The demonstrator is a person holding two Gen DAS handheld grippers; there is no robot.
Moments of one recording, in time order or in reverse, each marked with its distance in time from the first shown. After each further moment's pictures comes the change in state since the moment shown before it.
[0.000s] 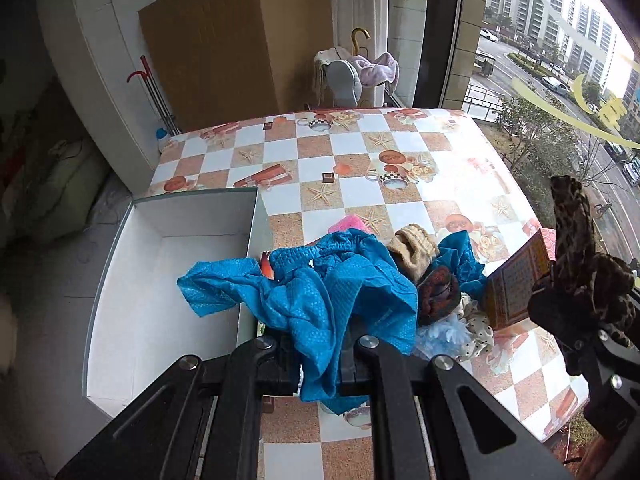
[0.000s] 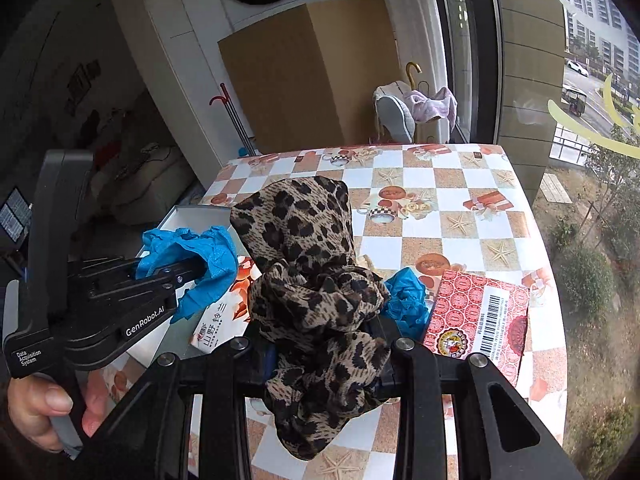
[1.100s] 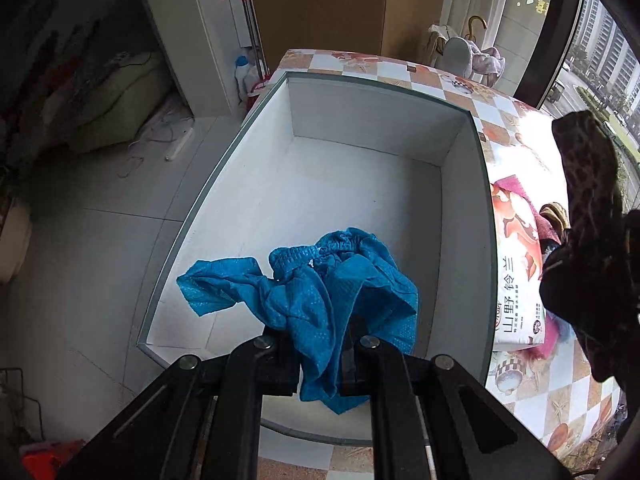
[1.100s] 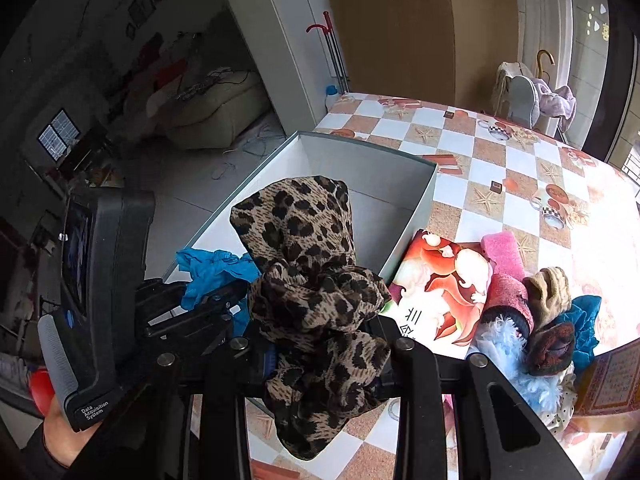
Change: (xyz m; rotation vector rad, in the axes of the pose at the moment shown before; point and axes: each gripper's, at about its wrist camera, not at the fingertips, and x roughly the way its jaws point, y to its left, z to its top) left arm 0.050 0.166 -0.078 -0.232 0.117 0.099; right arm 0.113 0.172 0.007 -0.192 0.186 0.139
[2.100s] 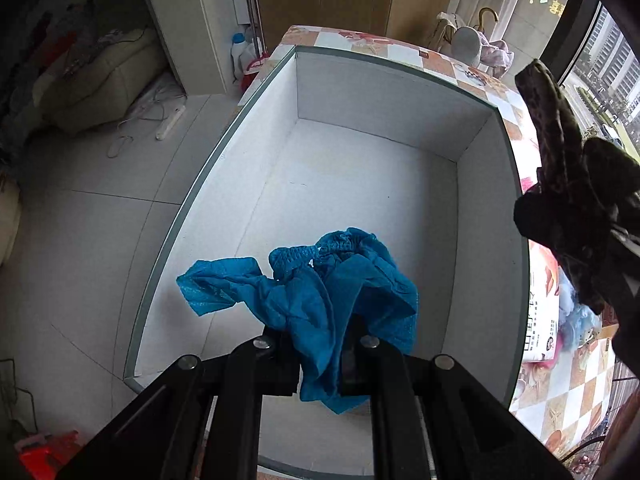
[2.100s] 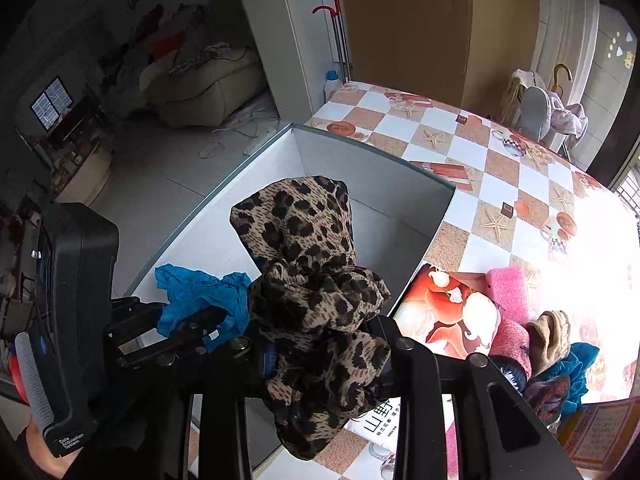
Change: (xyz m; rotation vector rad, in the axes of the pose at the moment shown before) left arm 0.028 0.016 0.016 -0.024 0.081 -0.047; right arm 0.045 0.008 0.044 -0.074 0.060 -0.078
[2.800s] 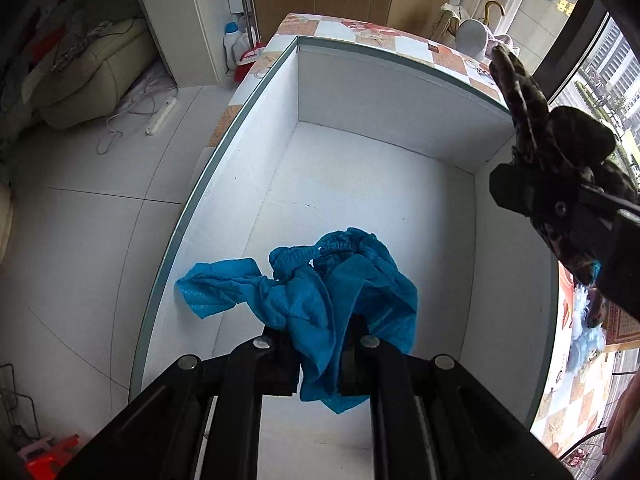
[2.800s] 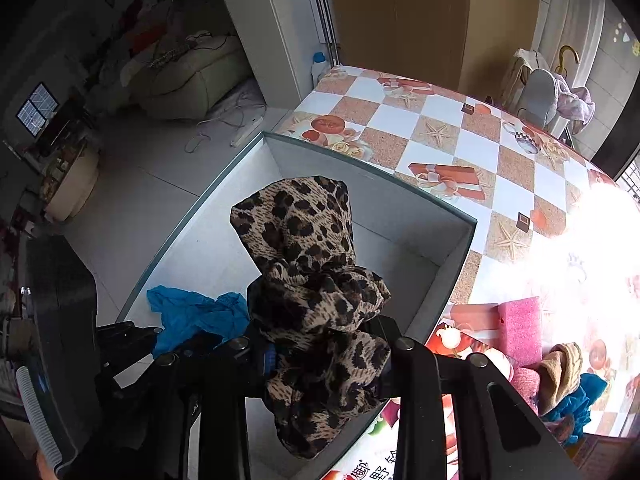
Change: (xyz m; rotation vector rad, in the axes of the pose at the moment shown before) left arm 0.025 0.009 0.027 0.001 0.041 -0.014; right arm 0.045 -0.011 0.043 0.048 0.079 -0.006
